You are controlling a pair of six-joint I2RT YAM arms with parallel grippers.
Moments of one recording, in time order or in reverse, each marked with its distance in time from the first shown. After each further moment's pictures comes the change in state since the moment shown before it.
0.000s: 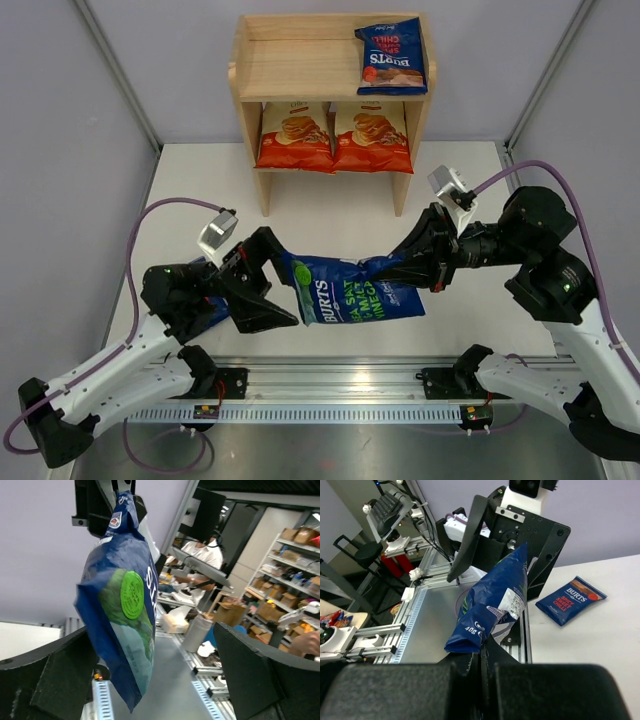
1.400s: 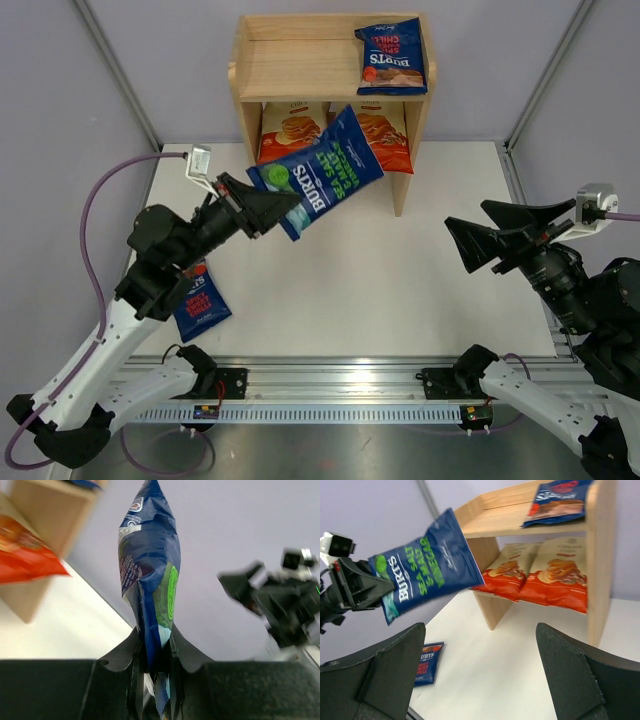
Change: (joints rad) left arm 0.147 0.085 0.395 -0.753 -0.511 0.233; right arm -0.001 -0.303 -0.045 -0.134 1.043 -0.043
